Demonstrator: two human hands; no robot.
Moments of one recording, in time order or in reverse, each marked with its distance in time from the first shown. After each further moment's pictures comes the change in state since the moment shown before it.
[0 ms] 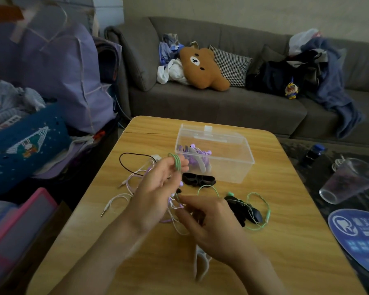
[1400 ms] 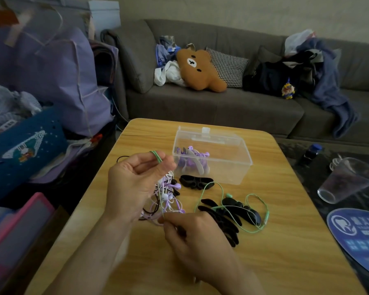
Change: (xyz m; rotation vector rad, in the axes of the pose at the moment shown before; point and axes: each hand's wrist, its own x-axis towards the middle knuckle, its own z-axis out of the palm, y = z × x) left_hand 0.014 0.016 -0.009 -0.342 0.427 -0.117; right_hand -0.008 -0.017 0.025 -0.088 -0.014 0.018
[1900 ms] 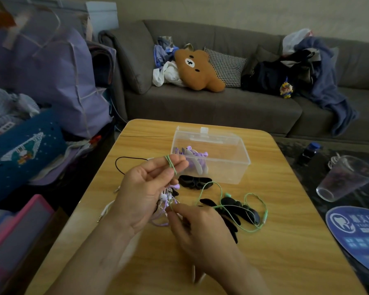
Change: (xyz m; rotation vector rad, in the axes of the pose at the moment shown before) left_hand -0.007 -0.002 0.009 -0.173 -0.269 -0.141; right_hand 0.004 0.008 -0.004 -0.097 0.061 0.045
